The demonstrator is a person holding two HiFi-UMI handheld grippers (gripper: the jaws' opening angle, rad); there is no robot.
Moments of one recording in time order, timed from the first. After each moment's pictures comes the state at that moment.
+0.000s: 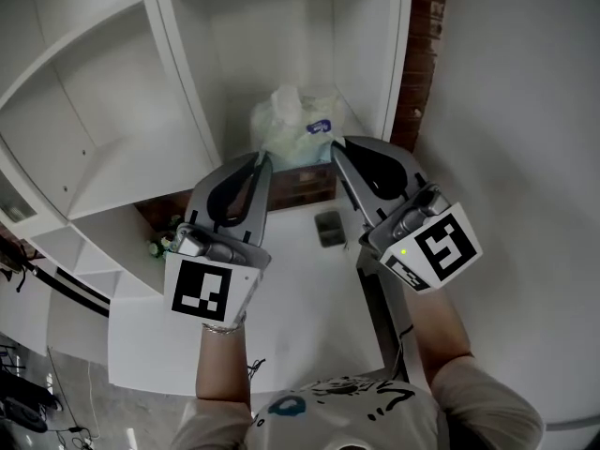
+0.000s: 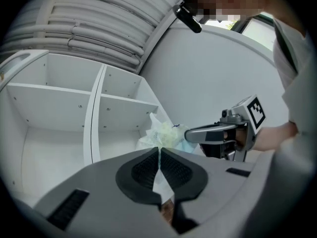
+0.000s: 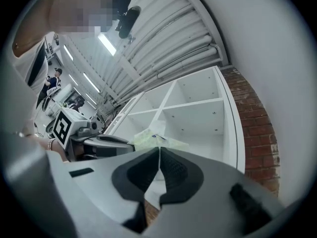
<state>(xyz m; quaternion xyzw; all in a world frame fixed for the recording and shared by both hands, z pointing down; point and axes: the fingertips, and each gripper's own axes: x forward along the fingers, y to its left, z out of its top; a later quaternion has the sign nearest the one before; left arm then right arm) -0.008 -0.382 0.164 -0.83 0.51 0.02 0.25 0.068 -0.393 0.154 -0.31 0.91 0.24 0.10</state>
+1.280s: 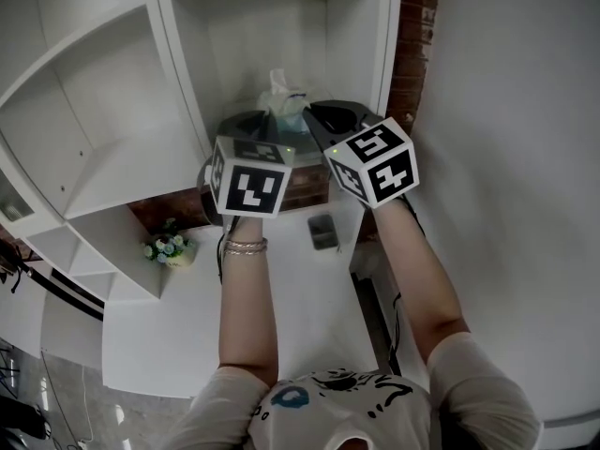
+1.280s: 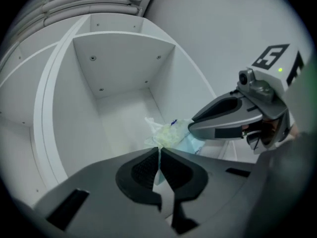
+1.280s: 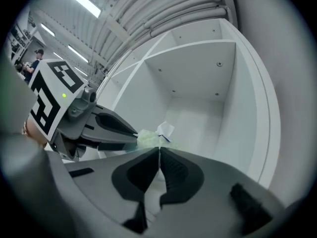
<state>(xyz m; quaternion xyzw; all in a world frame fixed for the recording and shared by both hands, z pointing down) -0.015 -0.510 0.182 -0.76 0.61 -0.18 0.13 0.041 -0.514 0.177 -0.38 0.91 0.17 -0.09</state>
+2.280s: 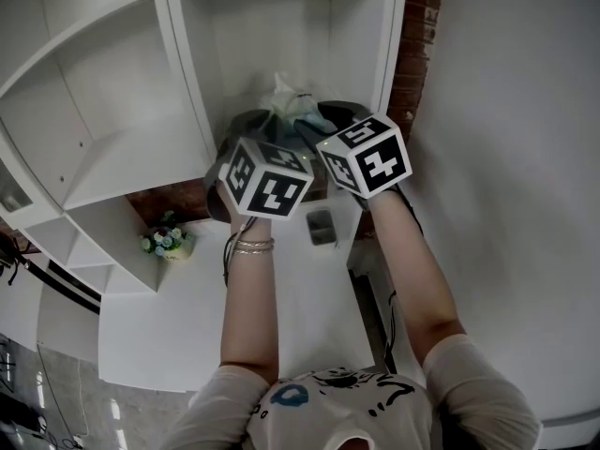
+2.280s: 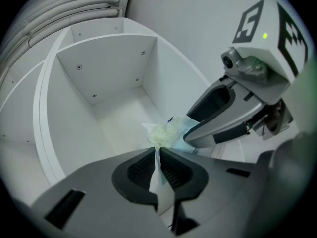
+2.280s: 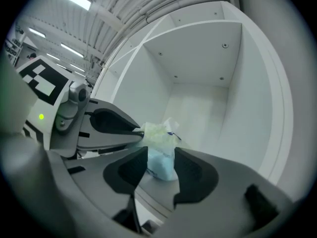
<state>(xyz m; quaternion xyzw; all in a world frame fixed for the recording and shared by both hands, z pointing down) -0.010 -0.509 0.198 -0.72 0.62 -0.24 0.18 0.034 -0.518 0.203 -0.38 0.91 0.12 -0.15</state>
